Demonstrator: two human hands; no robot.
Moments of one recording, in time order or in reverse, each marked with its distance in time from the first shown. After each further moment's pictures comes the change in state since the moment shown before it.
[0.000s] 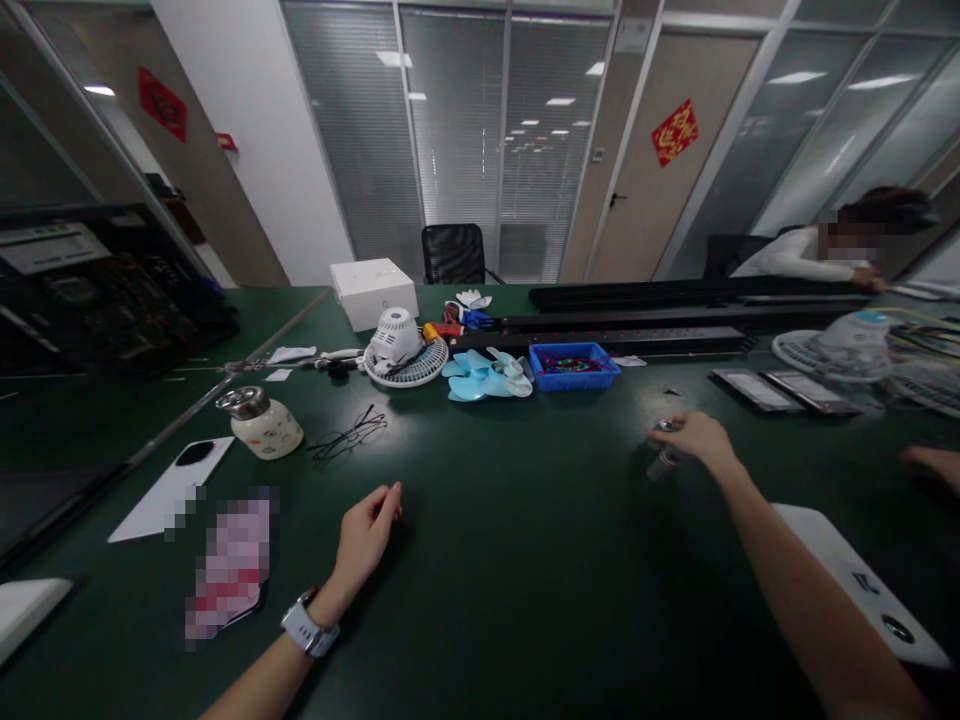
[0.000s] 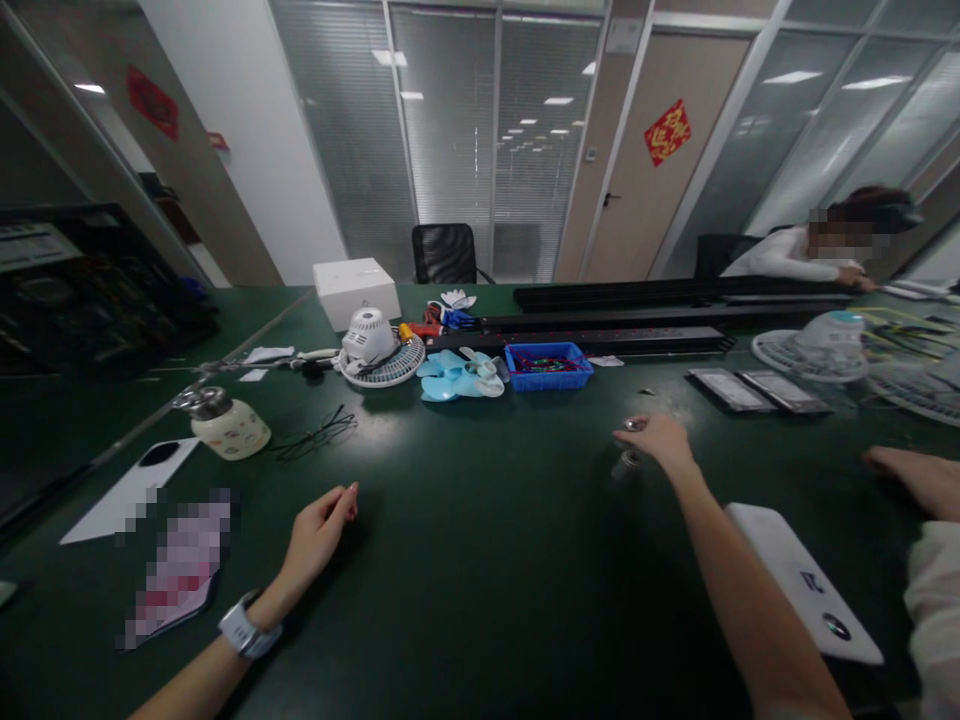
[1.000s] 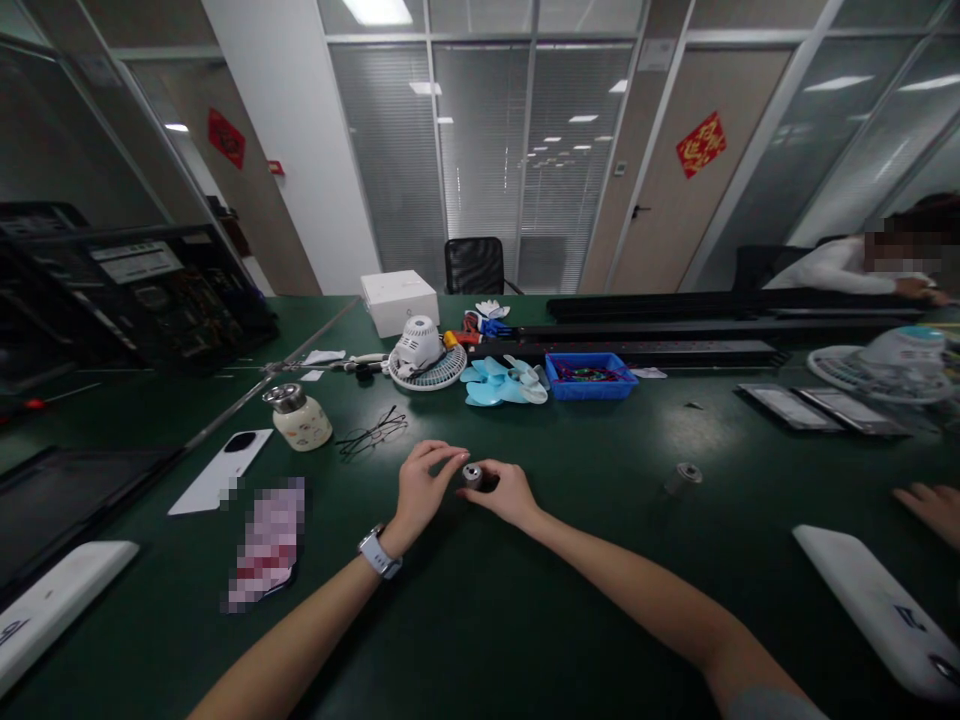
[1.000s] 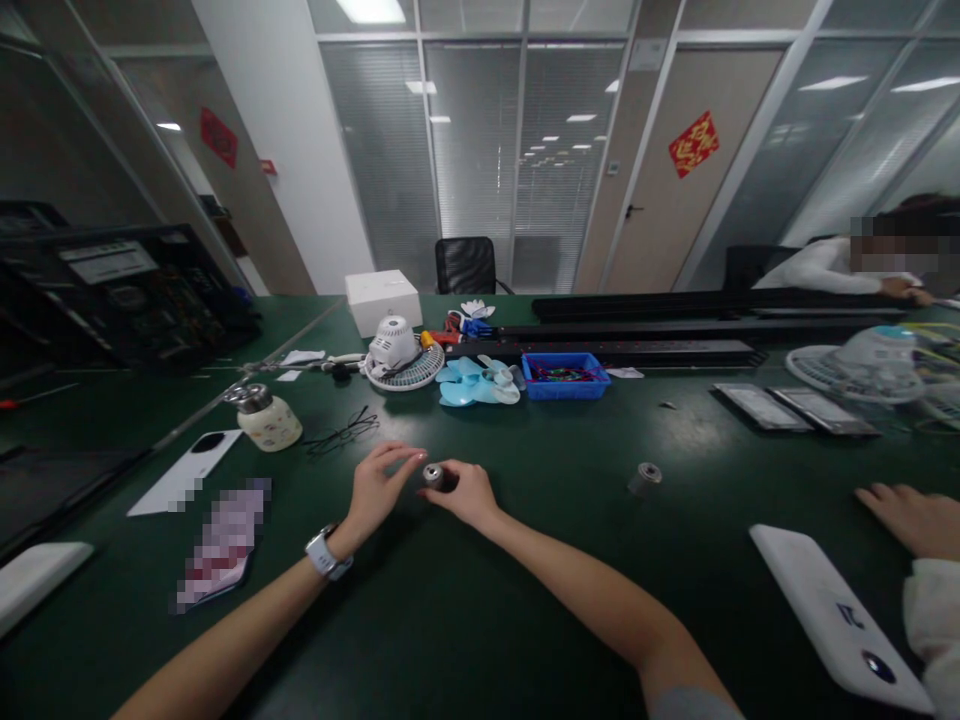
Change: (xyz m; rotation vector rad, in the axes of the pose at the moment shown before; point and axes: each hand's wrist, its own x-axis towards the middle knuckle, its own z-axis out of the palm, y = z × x) left_hand 0.034 0.047 0.026 -0.021 0.124 0.375; right_hand -0.141 -0.280 0.093 0.905 -0.454 -0.434
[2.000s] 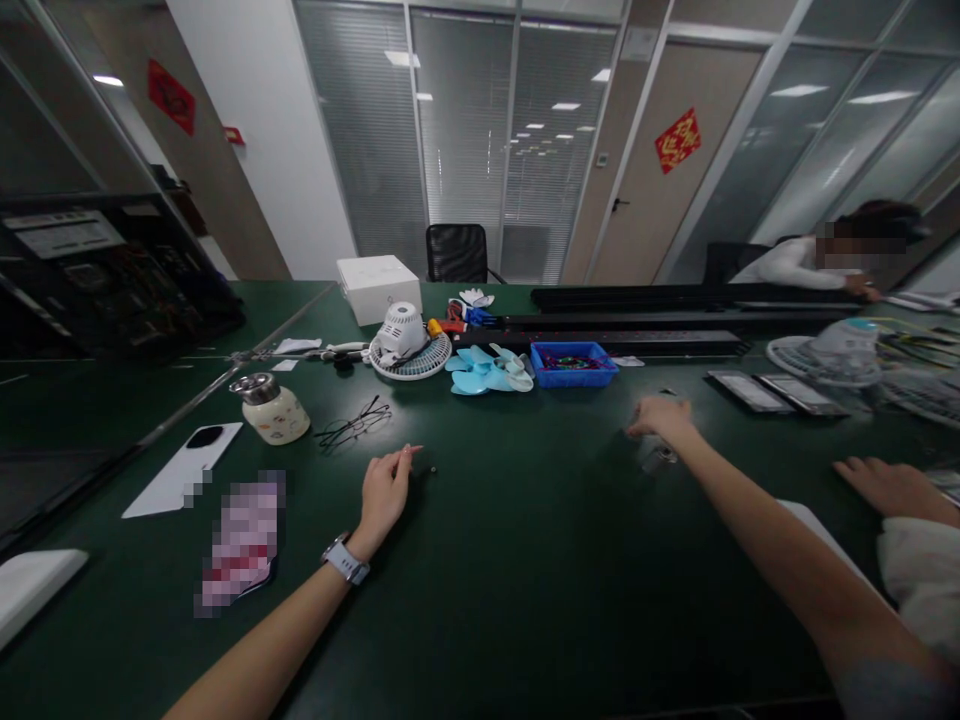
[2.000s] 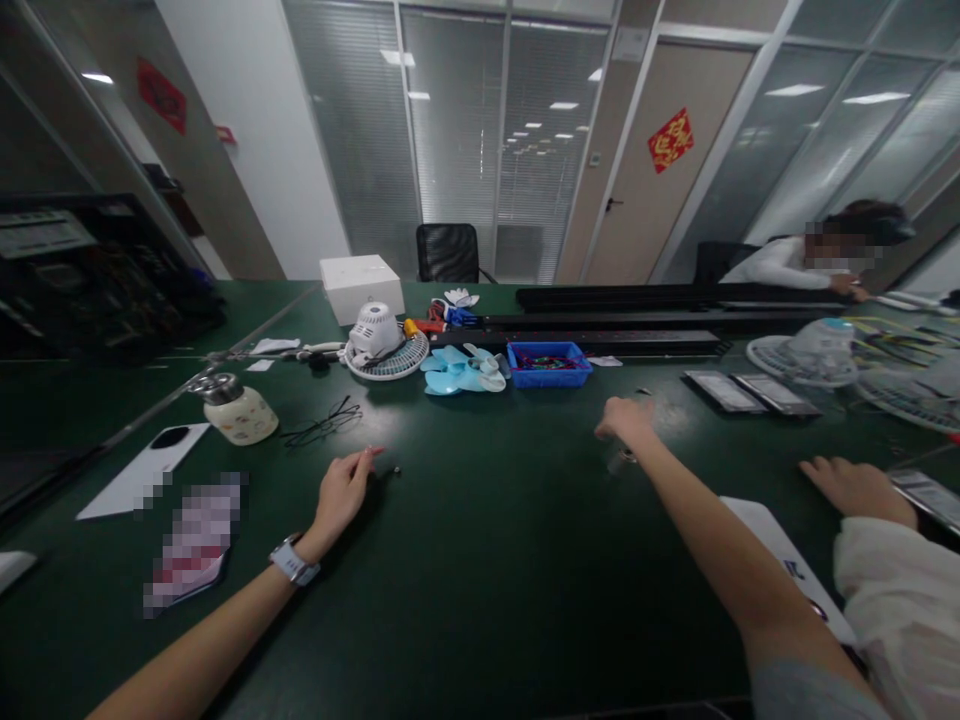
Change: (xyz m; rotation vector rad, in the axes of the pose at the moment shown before) left_hand -0.020 -0.043 -0.013 0.201 -0.039 -0.277; right_hand 0.002 0.042 -0.266 -1.241 0.047 0.737
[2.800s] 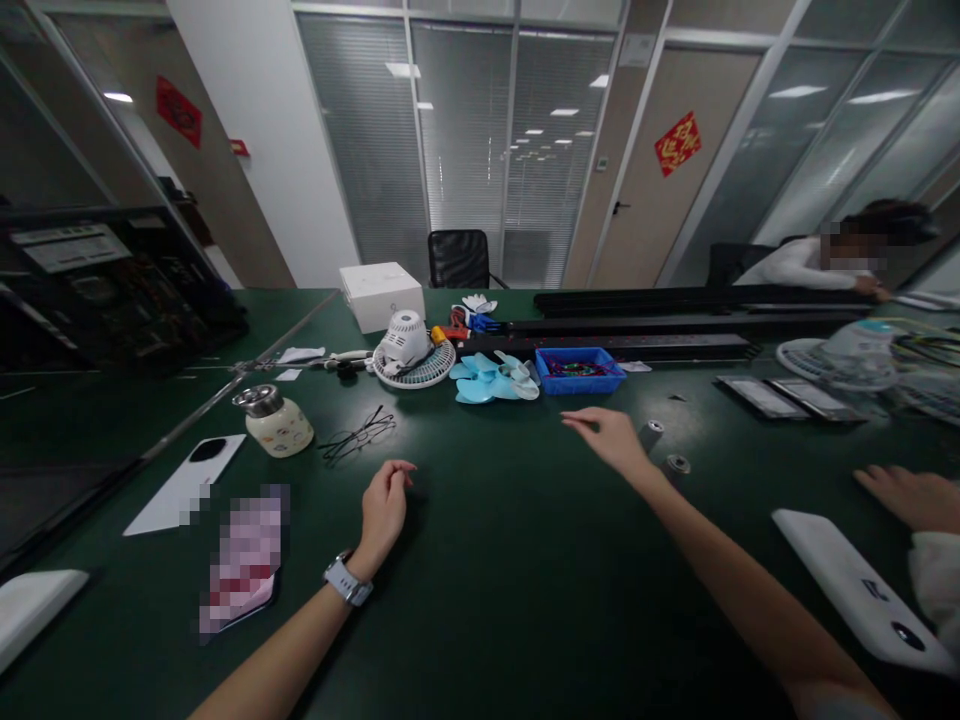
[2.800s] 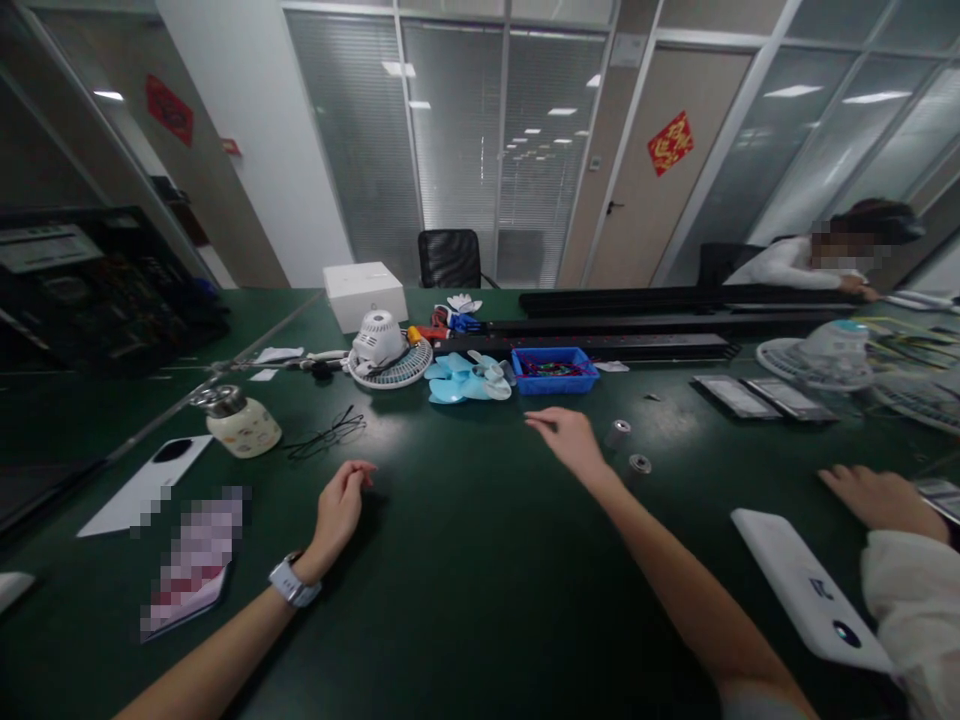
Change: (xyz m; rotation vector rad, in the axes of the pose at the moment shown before) left_hand -0.001 -0.006 0.000 -0.184 0.060 -0.115; right_hand -0.056 -0.080 0.014 0.783 0.336 -0.575
